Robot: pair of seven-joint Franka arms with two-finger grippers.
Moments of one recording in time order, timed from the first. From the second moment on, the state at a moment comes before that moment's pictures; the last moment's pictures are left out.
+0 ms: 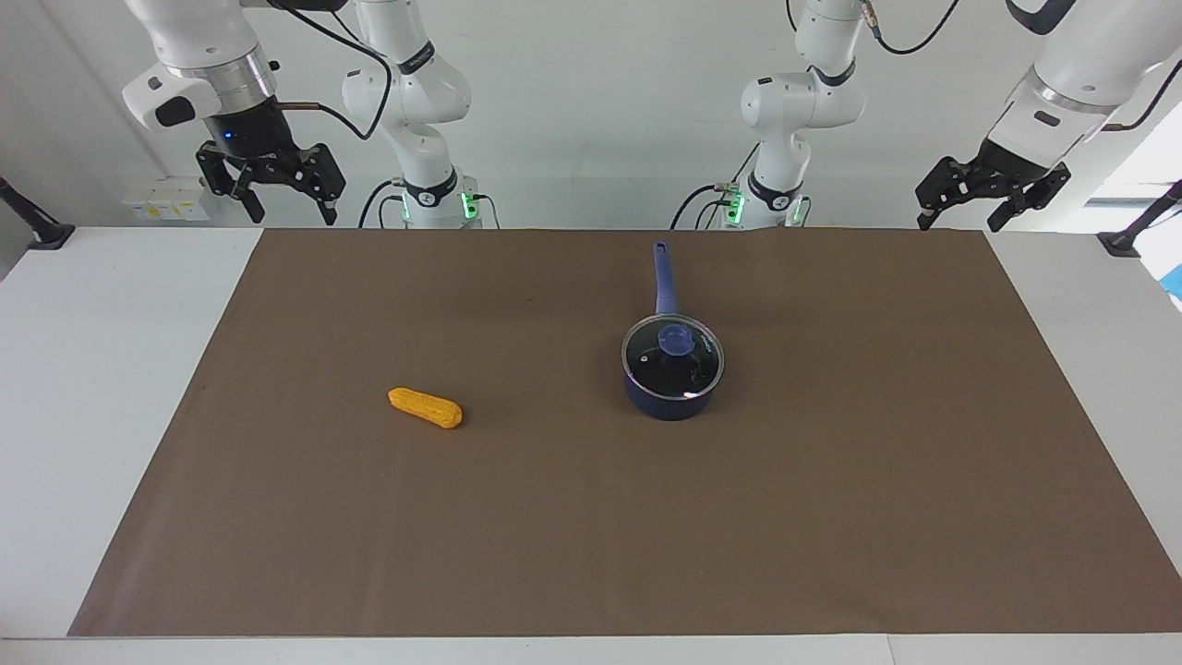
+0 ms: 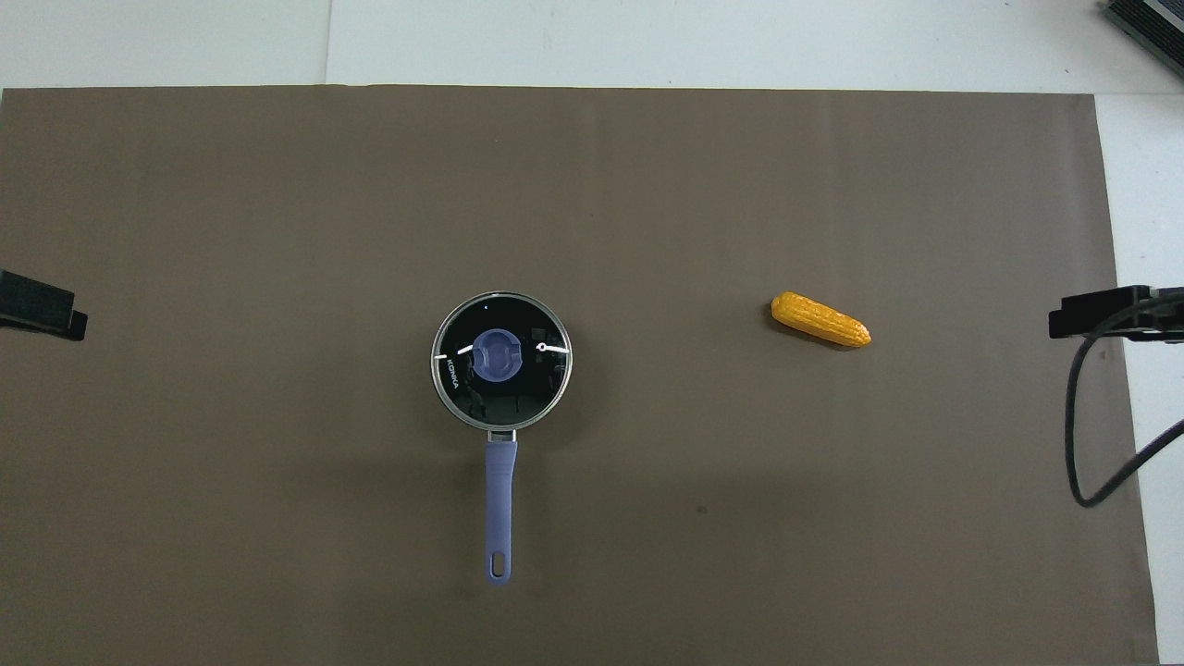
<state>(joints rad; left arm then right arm) 0.01 0.01 -0.03 -1.44 0.00 1.39 0.06 0.02 -0.11 -0.03 -1.62 0.00 1.57 0.04</state>
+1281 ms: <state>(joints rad) 0.01 0.01 -0.03 -1.44 0.00 1.39 0.05 0.02 -0.11 -0.03 -1.62 0.00 1.57 0.04</state>
